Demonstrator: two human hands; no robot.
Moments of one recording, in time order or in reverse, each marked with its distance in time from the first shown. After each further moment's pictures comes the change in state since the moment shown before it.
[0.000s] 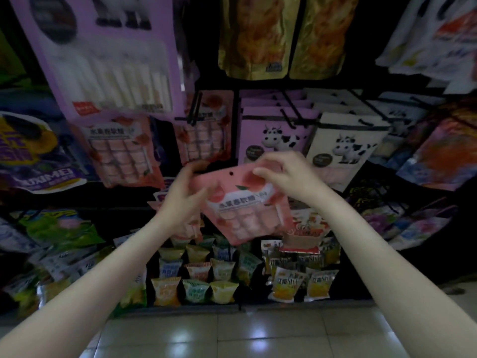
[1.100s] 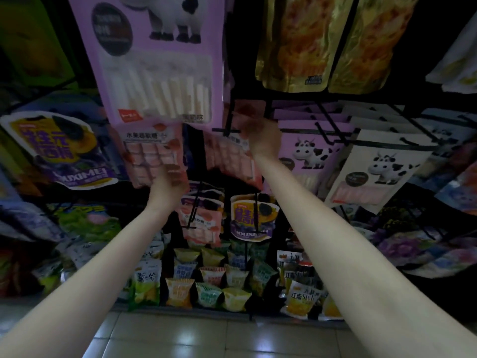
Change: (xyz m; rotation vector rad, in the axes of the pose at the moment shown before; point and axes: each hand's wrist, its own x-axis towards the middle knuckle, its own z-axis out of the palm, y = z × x) left_hand 0.032 -0.048 -0.063 0.021 0.257 -0.379; right_hand 0.149 -0.018 0.079 0.277 0.413 0.401
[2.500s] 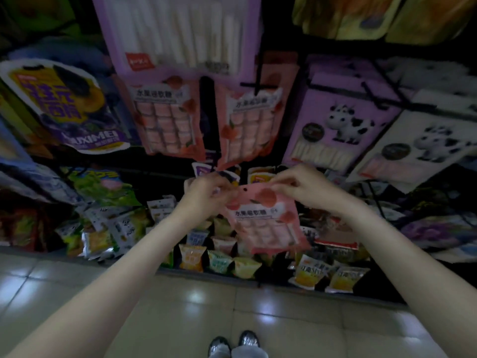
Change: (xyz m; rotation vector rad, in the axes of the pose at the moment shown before) left_hand -0.043 -0.032 0.018 0.393 -0.366 0.337; right_hand -0.077 0.074 -0.058 -0.462 -0.797 -0.340
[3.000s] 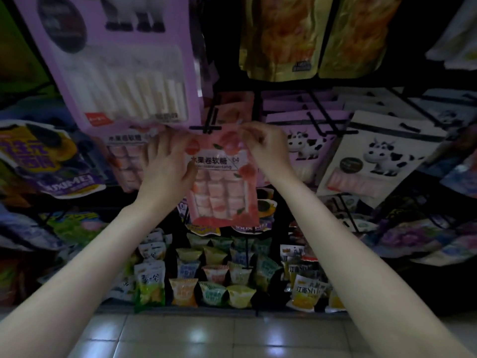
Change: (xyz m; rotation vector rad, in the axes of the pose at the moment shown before) left_hand 0.041 0.065 -0.054 0.454 0.421 0.125; right_hand 0.052 -0.023 -0.046 0.456 0.803 -0.045
